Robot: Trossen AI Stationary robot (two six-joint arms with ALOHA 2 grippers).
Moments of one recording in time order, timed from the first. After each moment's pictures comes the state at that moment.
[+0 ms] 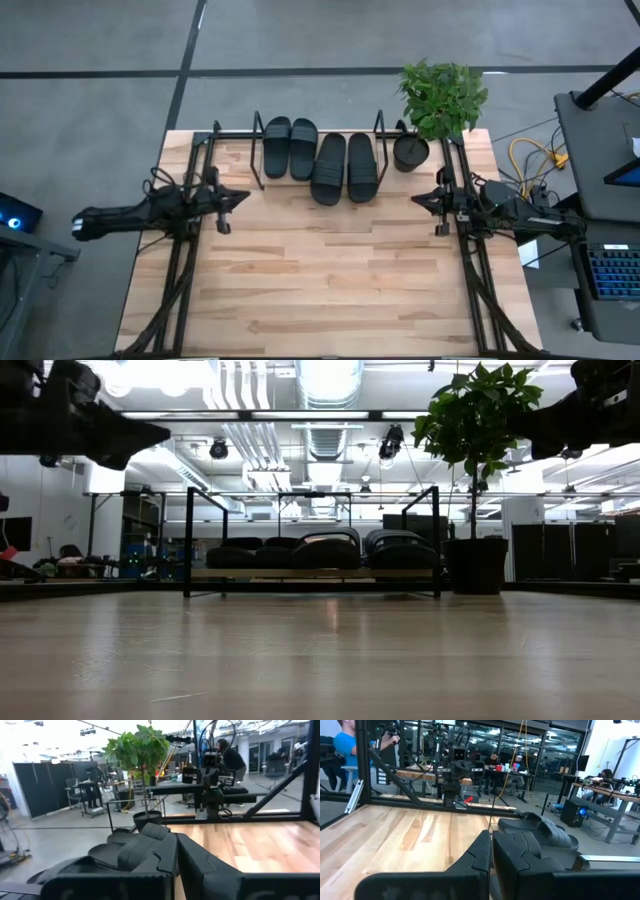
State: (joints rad) left arm 0.07 0.08 0.07 0.09 -0.17 0.14; right arm -0.10 0.01 0.14 -0.09 0.00 -0.15
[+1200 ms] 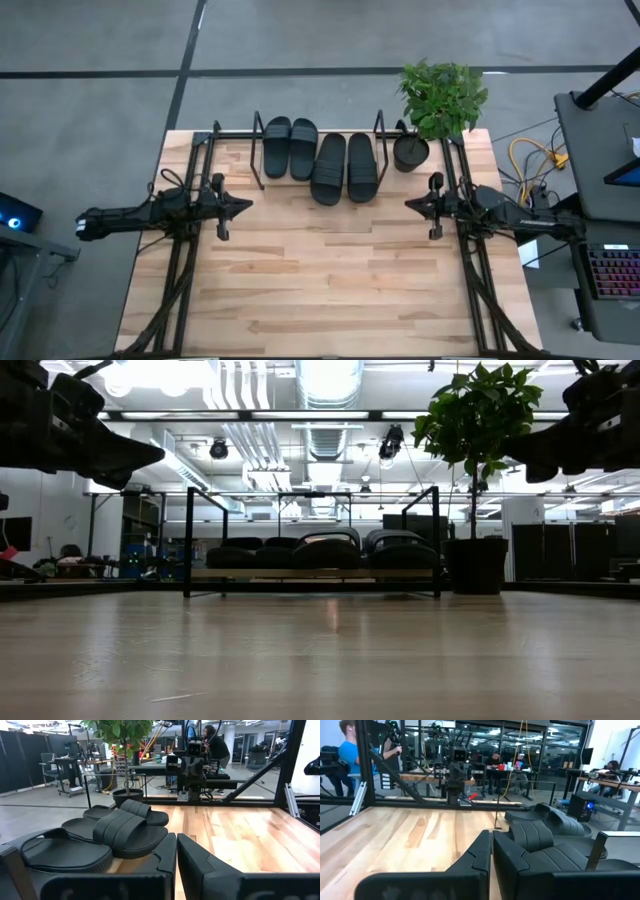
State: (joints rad) left arm 0.06 0.03 0.04 -0.03 -0.11 0.03; right arm -0.10 0.01 0.01 0.05 -0.01 -0.09
